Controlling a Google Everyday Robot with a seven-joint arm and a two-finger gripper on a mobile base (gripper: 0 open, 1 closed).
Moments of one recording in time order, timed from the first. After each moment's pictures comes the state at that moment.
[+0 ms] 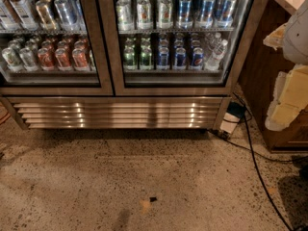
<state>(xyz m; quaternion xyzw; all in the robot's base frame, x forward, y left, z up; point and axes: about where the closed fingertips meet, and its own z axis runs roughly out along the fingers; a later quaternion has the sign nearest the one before) 0.438 -0.217 0.976 -0.60 0.78 -0.03 0.16</state>
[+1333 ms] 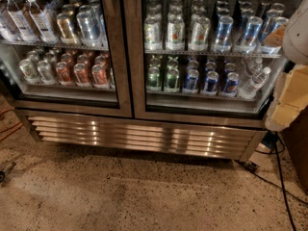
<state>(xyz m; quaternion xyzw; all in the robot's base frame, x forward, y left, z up) 0.438 -0.217 0.976 -0.60 0.78 -0.03 0.16</state>
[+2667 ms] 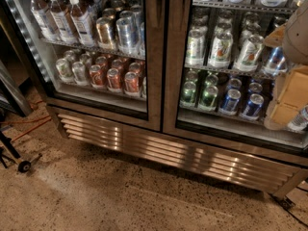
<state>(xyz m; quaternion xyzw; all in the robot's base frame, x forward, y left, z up) 0.438 -0.216 0.976 -0.60 0.78 -0.03 0.16</state>
